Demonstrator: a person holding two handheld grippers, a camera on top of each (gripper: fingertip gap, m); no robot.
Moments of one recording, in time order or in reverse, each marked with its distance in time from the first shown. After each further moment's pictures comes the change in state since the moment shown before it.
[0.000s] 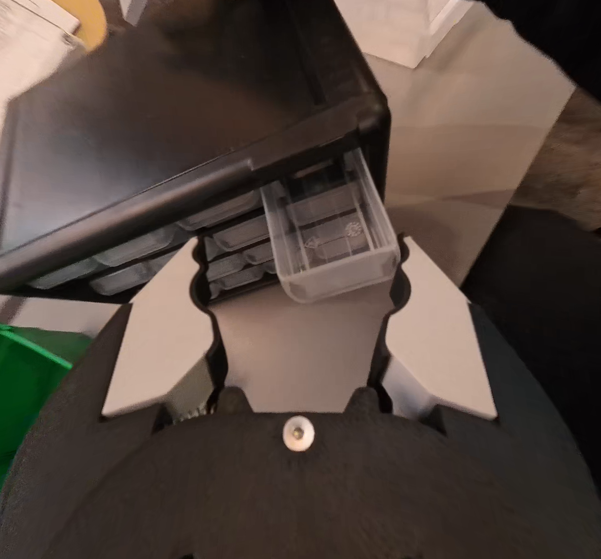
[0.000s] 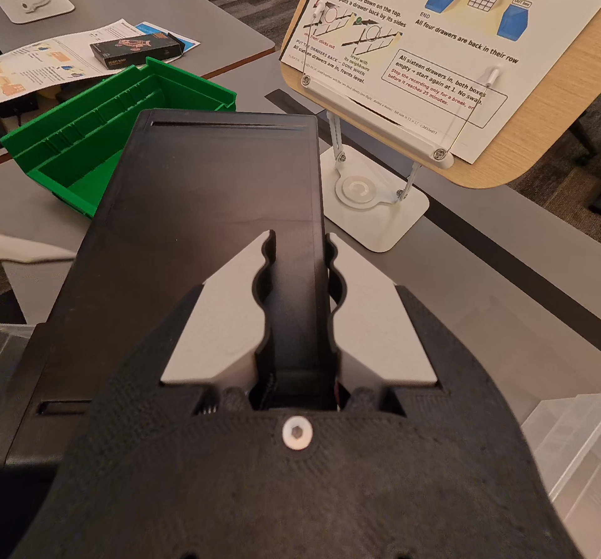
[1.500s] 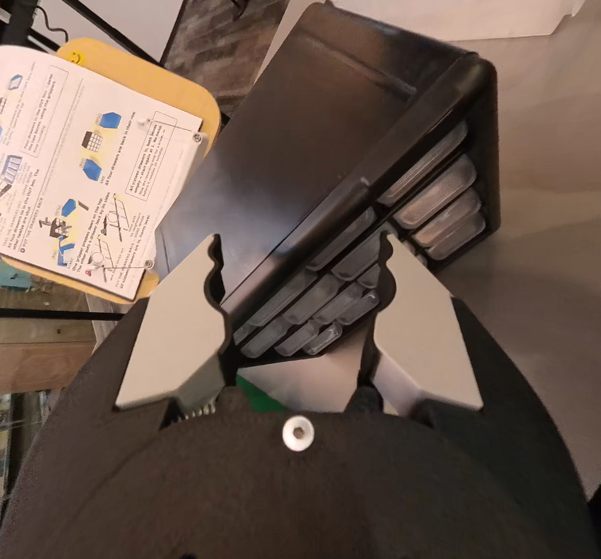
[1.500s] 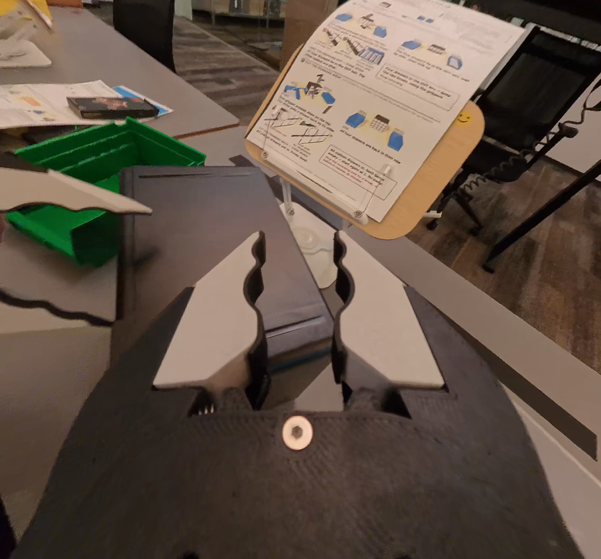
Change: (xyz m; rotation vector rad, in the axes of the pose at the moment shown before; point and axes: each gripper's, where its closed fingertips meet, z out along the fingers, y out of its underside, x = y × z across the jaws) left arm -0.072 -0.045 0.026 0.021 -0.246 0.294; right arm 0.024 -0.042 -0.066 0.211 0.149 -0.128
